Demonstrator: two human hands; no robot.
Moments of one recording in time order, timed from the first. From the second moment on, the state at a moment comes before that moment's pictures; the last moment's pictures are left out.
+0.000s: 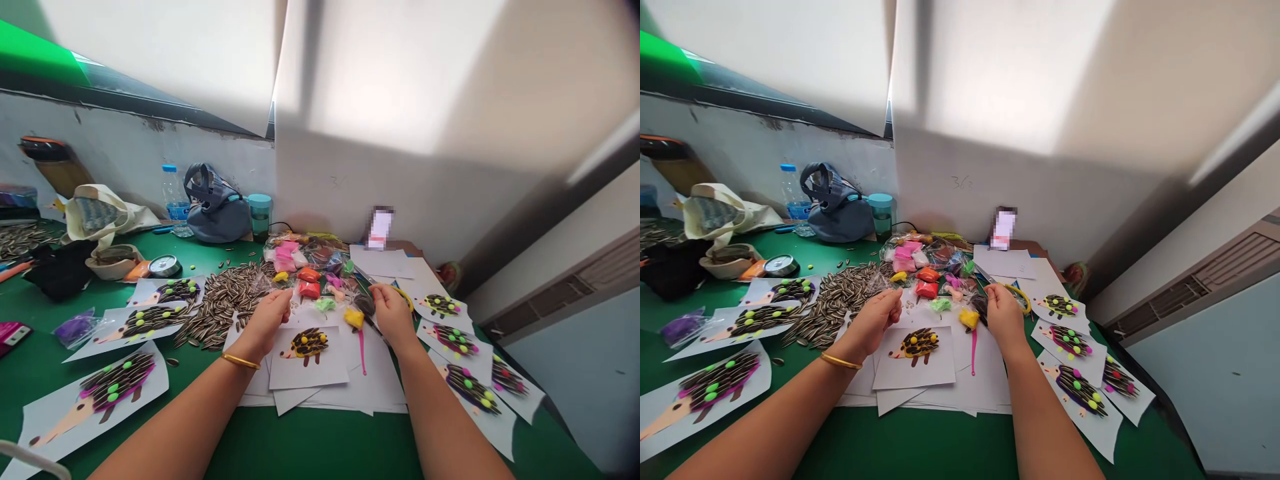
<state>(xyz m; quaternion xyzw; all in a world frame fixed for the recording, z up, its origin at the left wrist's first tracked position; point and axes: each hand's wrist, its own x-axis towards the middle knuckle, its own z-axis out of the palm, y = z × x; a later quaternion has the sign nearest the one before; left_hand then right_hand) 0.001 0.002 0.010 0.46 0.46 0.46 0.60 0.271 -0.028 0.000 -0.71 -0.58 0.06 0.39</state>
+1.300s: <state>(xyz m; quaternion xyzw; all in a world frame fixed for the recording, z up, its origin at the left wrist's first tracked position) 0.003 0.009 -0.007 0.41 0.47 0.50 0.60 0.183 0.032 0.012 -0.54 -0.79 0.06 0.27</state>
